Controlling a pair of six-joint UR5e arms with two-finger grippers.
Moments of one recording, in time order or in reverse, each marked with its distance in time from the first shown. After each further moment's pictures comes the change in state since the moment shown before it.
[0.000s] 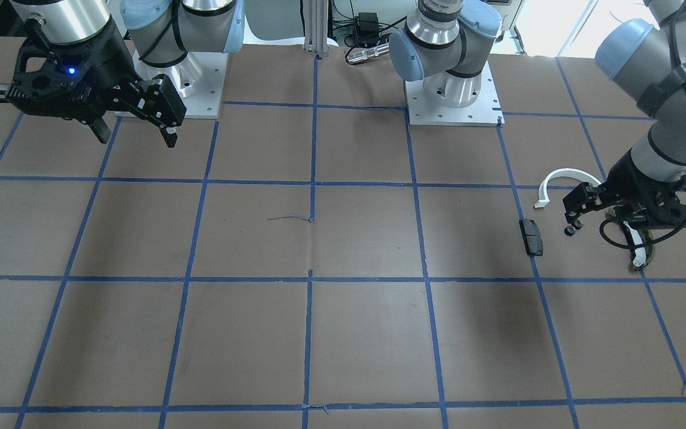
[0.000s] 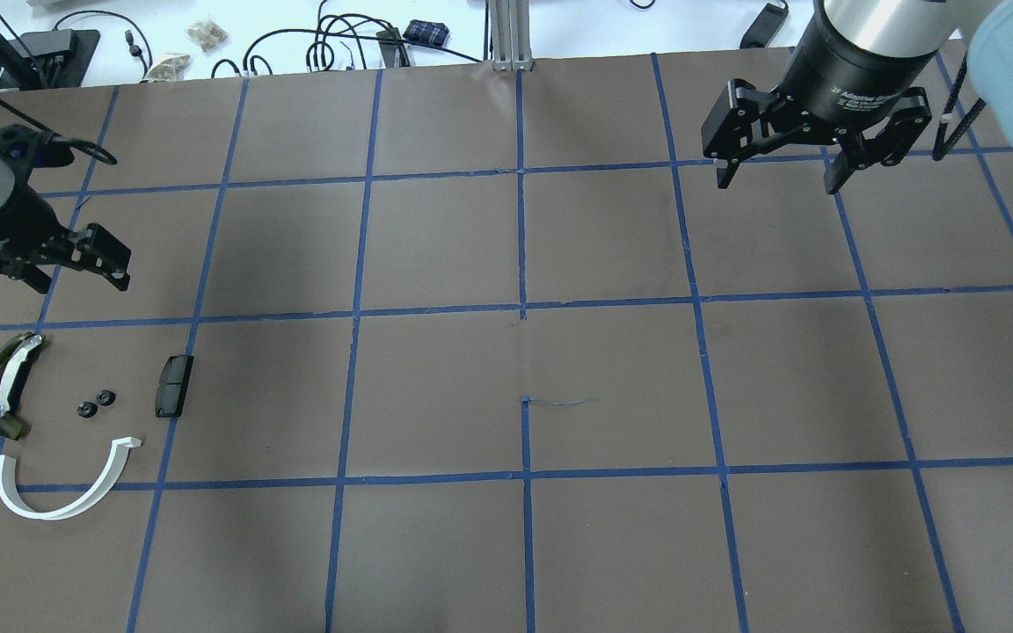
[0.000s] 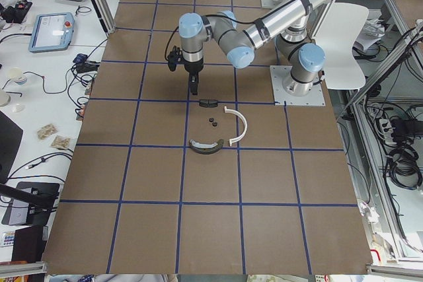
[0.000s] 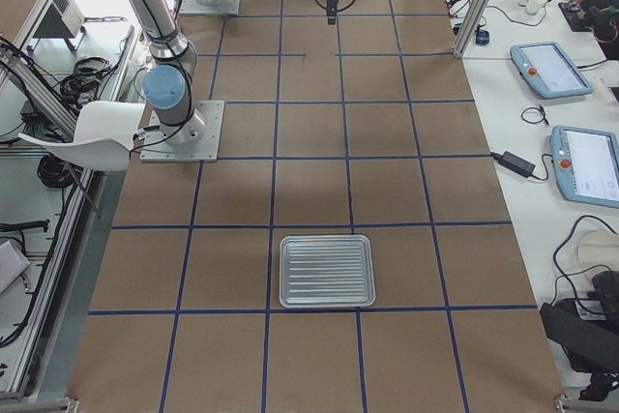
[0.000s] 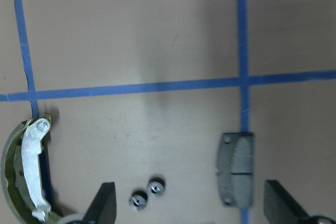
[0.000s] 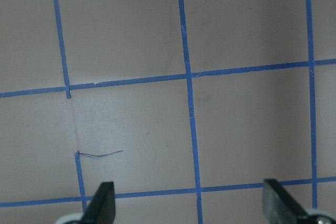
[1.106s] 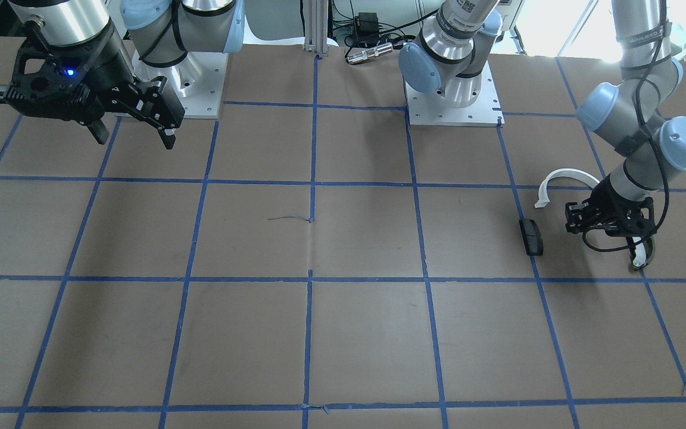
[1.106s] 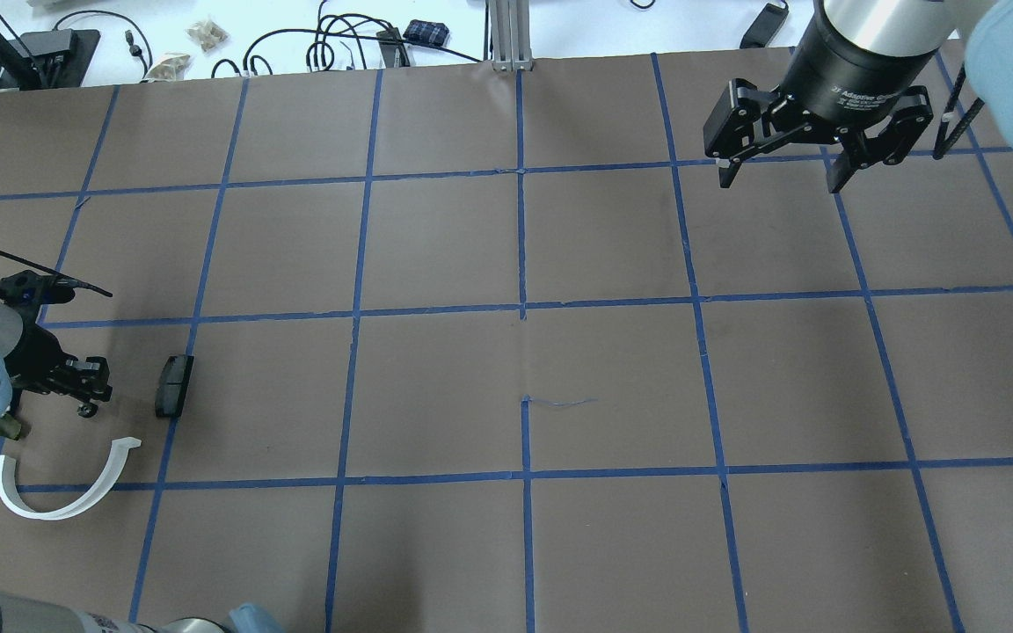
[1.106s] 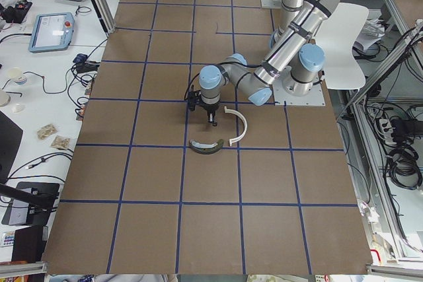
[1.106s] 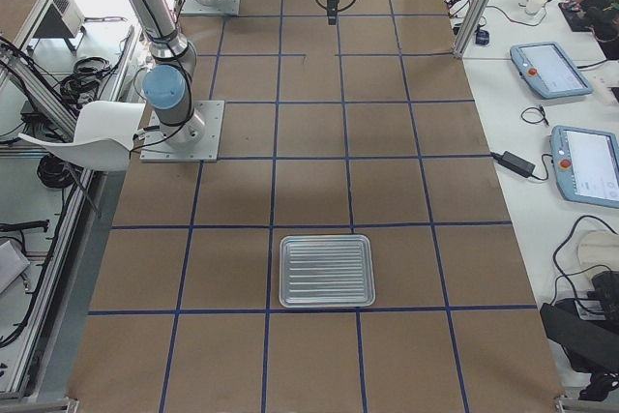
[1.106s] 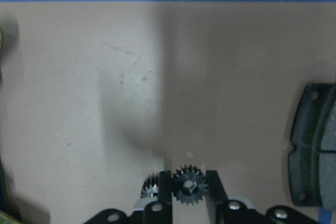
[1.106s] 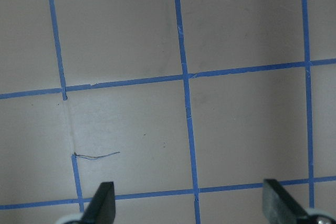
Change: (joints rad) left arm 0.305 -0.158 -0.375 0.526 -0.051 0.362; right arm 0.000 0.004 -0.002 -0.001 -0.011 0.005
